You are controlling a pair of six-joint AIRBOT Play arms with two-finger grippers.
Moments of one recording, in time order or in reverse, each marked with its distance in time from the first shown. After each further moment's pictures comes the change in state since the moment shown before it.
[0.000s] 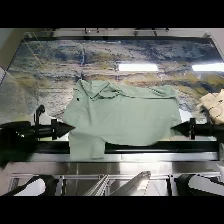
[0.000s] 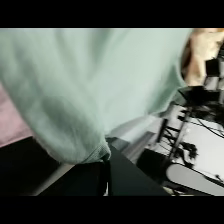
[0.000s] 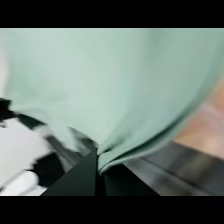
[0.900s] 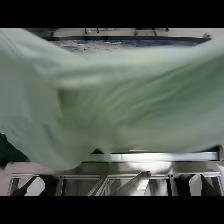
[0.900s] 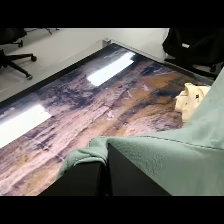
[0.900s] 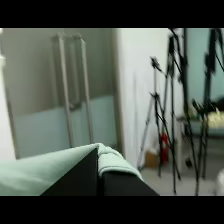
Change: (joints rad) left arm 0.182 0.224 1.519 -0.195 0.293 -0.170; right arm -0.238 0.750 0.679 0.801 -0.167 -0.068
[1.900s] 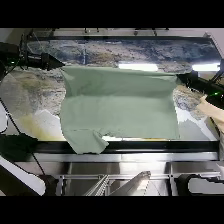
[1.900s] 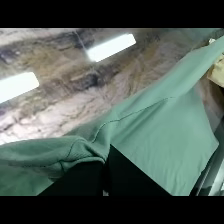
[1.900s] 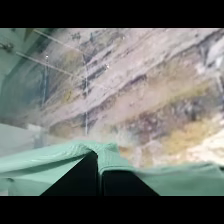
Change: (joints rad) left arm -0.344 -0.959 0.023 0.323 -0.202 0.048; right arm 0.537 -0.890 -0.270 -0.236 -0.475 -0.172
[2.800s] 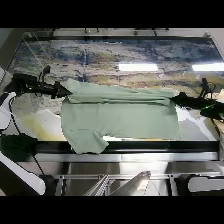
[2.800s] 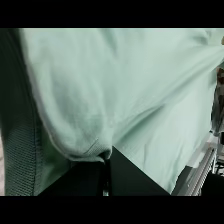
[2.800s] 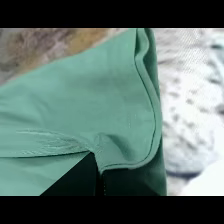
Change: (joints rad) left arm 0.024 -0.046 -0.437 0.076 -0.070 -0.011; right arm -0.035 -0.095 -0.134 -0.301 -0.002 0.018
